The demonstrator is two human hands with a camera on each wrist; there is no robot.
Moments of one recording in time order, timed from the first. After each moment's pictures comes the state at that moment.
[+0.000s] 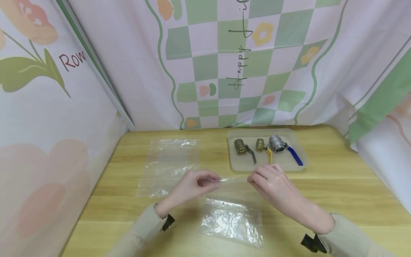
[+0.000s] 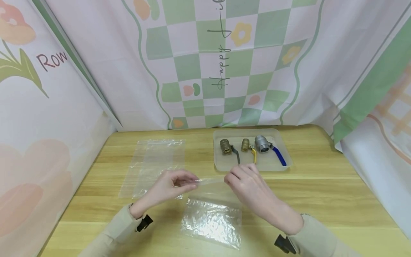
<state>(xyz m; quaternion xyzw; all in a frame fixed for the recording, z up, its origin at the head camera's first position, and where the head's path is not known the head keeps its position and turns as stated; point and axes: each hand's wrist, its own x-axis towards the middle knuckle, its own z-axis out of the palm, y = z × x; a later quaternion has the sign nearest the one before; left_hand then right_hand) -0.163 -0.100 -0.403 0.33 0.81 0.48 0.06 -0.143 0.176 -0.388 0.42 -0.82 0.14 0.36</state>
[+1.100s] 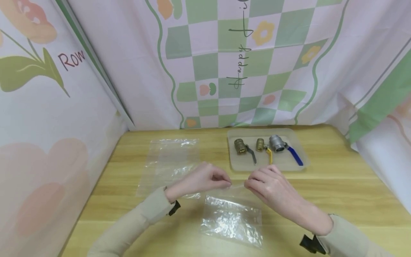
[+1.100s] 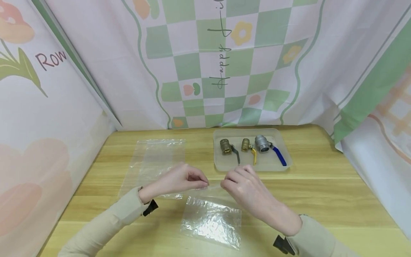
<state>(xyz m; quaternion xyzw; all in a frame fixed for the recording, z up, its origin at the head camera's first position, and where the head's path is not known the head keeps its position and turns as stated) -0.186 -0.073 -0.375 0.42 0.82 0.37 0.14 -0.142 0.174 -0.386 0.45 -0.80 0.15 0.36</state>
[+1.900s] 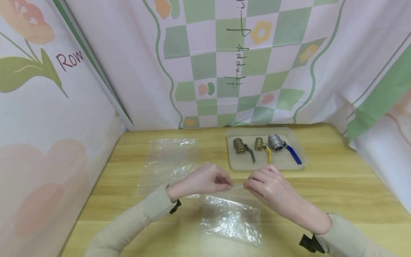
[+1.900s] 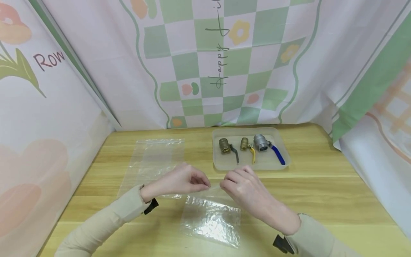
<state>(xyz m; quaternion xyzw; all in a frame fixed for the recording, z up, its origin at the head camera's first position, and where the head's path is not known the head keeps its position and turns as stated) -0.180 -0.062 -0.367 0.43 0.84 0.31 0.14 -0.138 0.175 -0.387 0.45 -0.80 0.16 0.35</state>
